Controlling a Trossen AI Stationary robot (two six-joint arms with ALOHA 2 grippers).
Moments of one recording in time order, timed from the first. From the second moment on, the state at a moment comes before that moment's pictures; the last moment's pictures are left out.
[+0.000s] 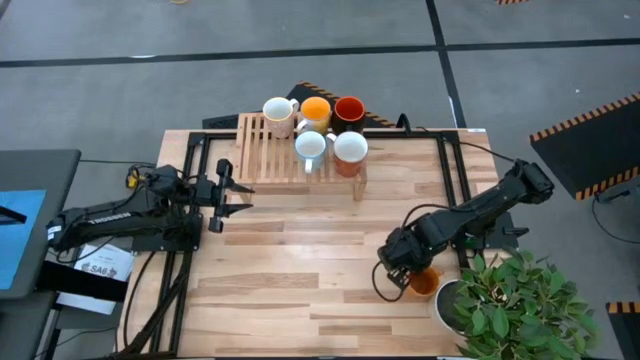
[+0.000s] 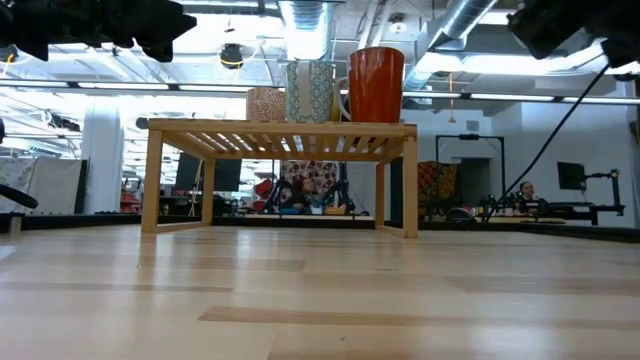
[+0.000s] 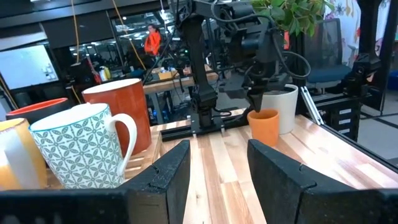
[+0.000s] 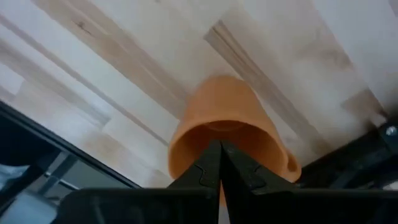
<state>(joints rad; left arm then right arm) 0.30 0.40 0.31 0.25 0.35 0.13 0.43 1.50 1.19 -1.22 -0.22 1.23</state>
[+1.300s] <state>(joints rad) 0.30 0.40 0.31 0.25 0.35 0.13 0.39 1.72 1.19 -1.10 -0.08 0.91</state>
